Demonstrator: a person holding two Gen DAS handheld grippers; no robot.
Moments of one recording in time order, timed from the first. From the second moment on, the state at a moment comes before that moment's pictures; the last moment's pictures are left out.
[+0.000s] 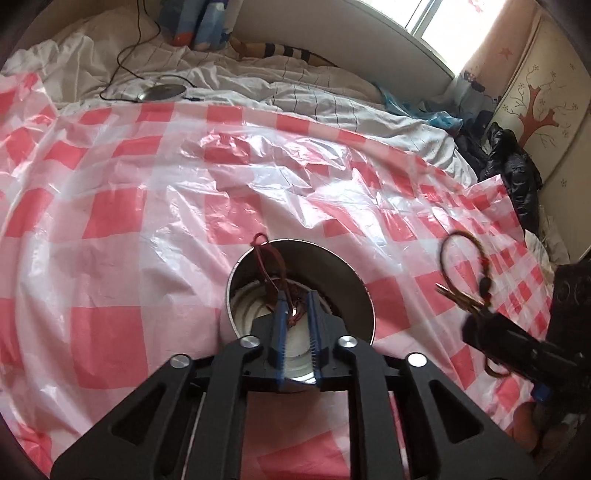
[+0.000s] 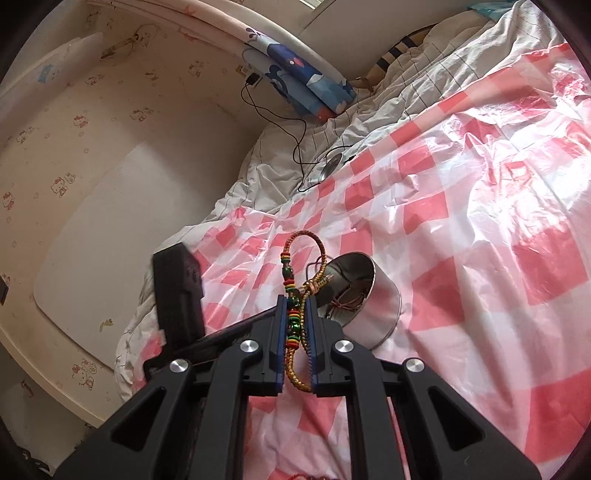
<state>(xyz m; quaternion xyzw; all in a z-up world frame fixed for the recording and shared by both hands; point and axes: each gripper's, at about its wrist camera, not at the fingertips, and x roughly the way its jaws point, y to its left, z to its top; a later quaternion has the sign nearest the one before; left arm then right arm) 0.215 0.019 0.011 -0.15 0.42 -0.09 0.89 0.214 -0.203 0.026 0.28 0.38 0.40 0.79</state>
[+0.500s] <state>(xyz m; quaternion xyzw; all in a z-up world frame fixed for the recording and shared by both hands) 0.078 0.078 0.016 -0.28 0.36 0.00 0.89 0.248 -0.093 0.007 0.01 0.45 0.32 0.84</state>
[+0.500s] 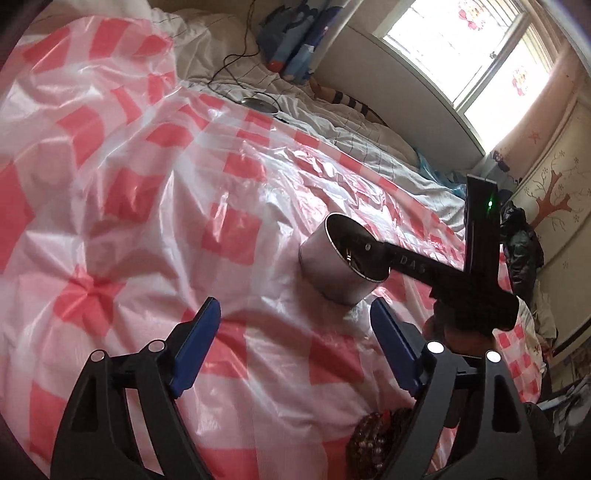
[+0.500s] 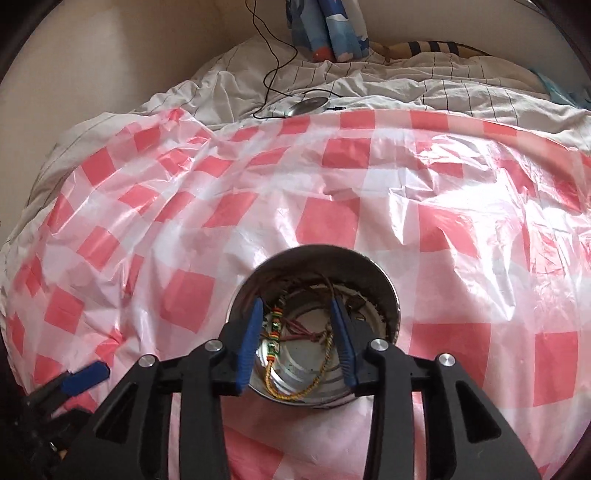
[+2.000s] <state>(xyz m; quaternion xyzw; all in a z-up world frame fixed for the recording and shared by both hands) 0.038 -0.059 -0.005 -0.10 0.45 -0.11 0.88 0.052 -0.314 -0.019 0.20 0.43 0.25 0.84</state>
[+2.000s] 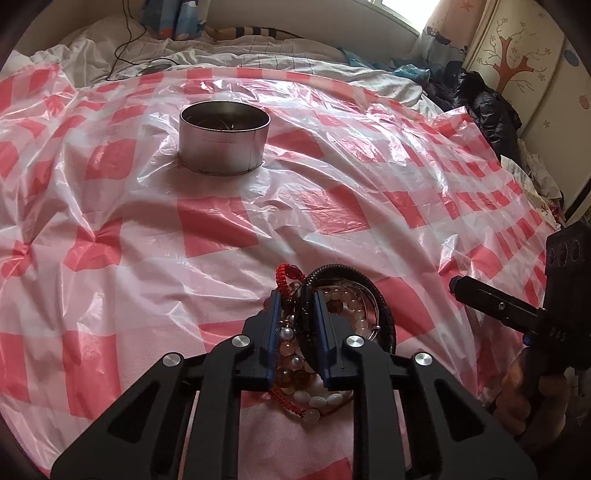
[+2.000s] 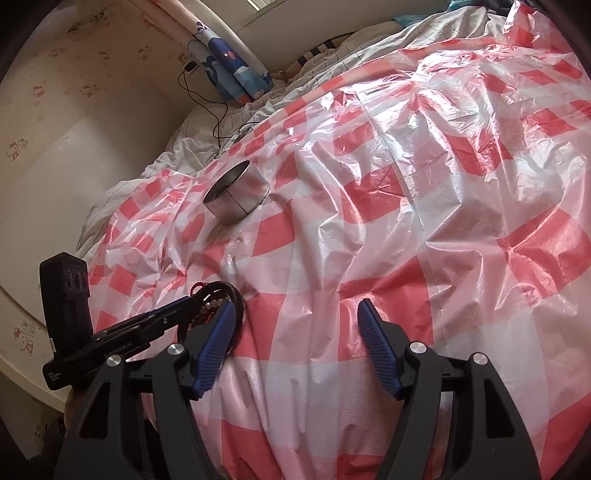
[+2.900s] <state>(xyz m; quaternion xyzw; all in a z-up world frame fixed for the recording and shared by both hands) 0.027 0.021 0.007 -0.29 0.36 -0.10 0.88 0.084 -0.226 -0.024 0.12 0.49 0.39 0.77</state>
